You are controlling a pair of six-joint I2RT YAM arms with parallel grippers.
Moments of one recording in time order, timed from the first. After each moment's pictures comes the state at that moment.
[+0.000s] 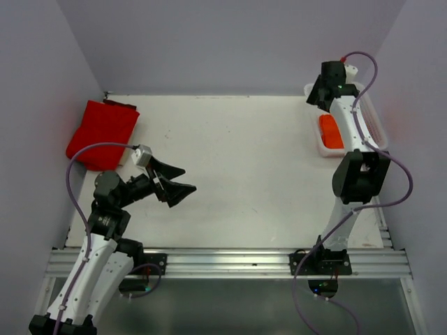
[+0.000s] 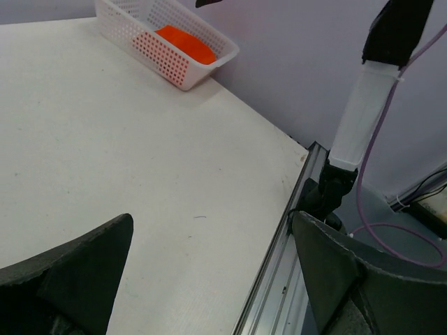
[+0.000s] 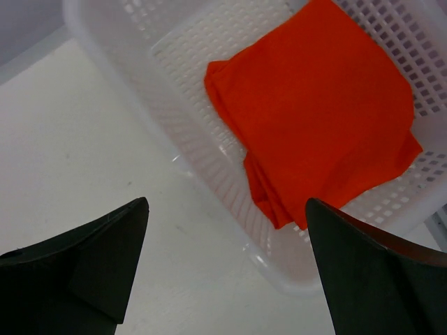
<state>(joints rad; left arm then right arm) -0.22 0.57 0.53 0.07 0.85 -0.49 0.06 1.87 1.85 -0.74 0.46 0.40</state>
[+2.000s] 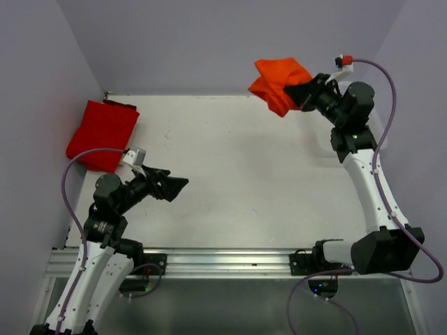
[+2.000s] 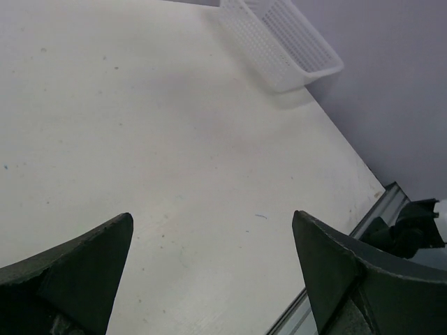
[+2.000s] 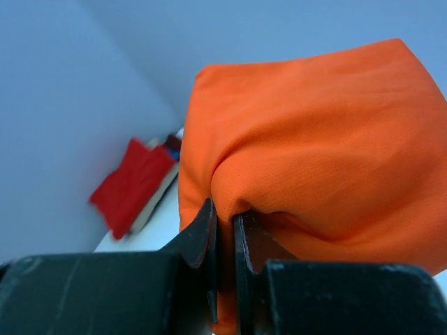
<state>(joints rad) -0.22 0.47 0.55 -0.22 0.54 -0.43 0.05 1.31 1.34 0.00 -0.47 0.51</state>
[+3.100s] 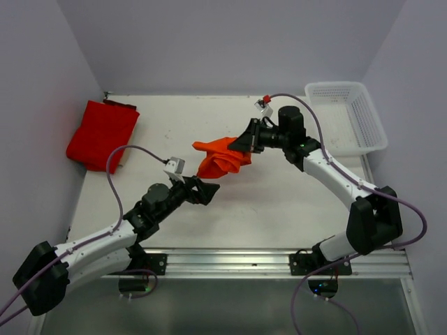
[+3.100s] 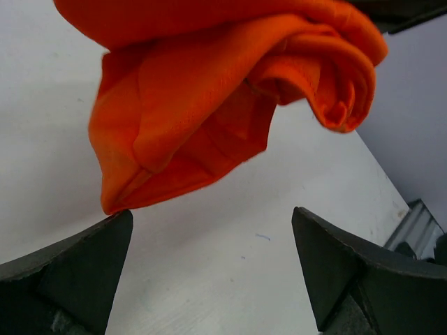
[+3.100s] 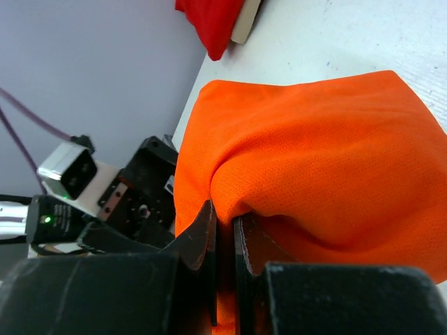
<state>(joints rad) -0.77 0.88 0.29 0.43 -0.05 -0.56 0.43 1.46 1.11 -0.01 -0.72 0.72</state>
